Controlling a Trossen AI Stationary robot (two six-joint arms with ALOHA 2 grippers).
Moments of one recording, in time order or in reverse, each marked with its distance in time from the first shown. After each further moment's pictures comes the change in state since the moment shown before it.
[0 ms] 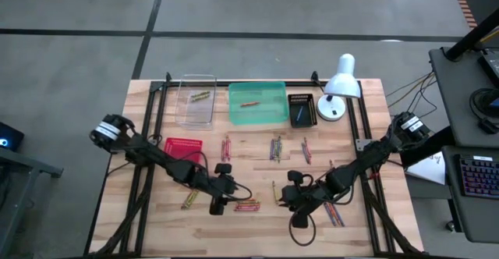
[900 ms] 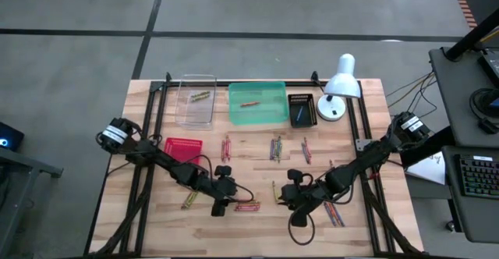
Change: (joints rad) left arm -0.004 0.078 0.000 0.035 0.004 -0.047; right arm -0.005 0.000 0.000 -0.001 0.024 -0.007
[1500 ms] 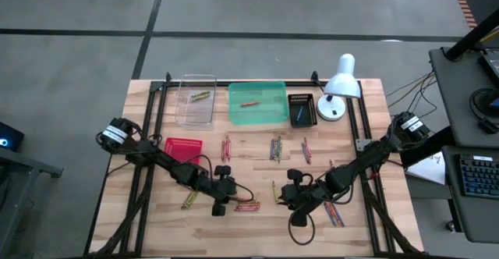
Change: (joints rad) left arm 0.000 0.000 -0.001 -0.003 -0.010 -0.024; right arm -0.002 0.000 0.000 0.000 0.004 -0.014
